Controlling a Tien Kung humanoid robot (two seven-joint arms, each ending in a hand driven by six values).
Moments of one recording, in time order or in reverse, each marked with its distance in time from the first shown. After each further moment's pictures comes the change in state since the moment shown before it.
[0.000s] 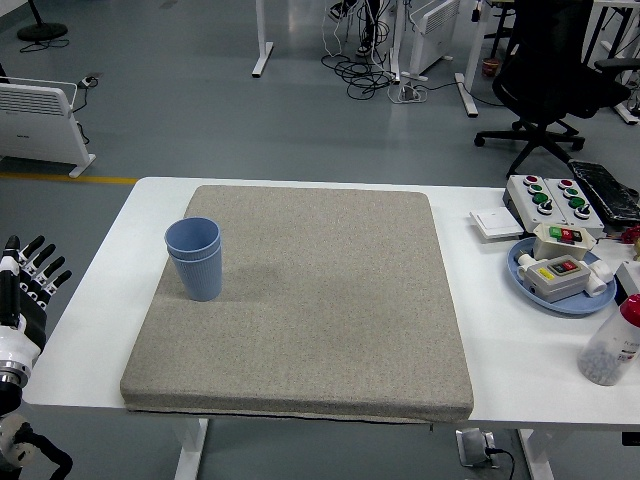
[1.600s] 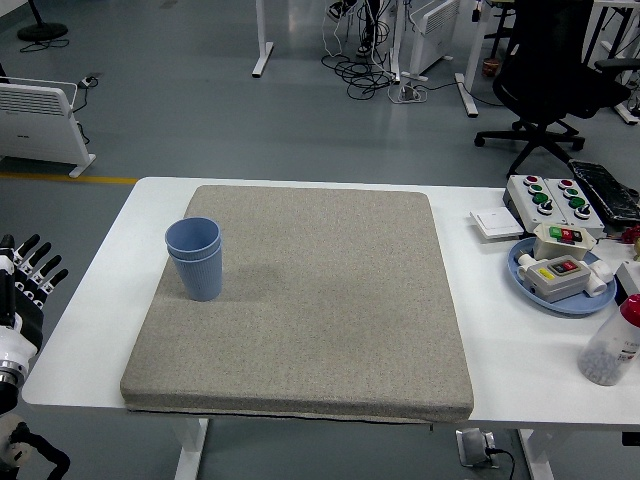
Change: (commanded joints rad) left arm 0.002 -0.002 -0.009 -0.009 -0.008 -0.005 0.003; right arm 0.002 0.000 -0.004 -0.001 0.007 0.001 0.003
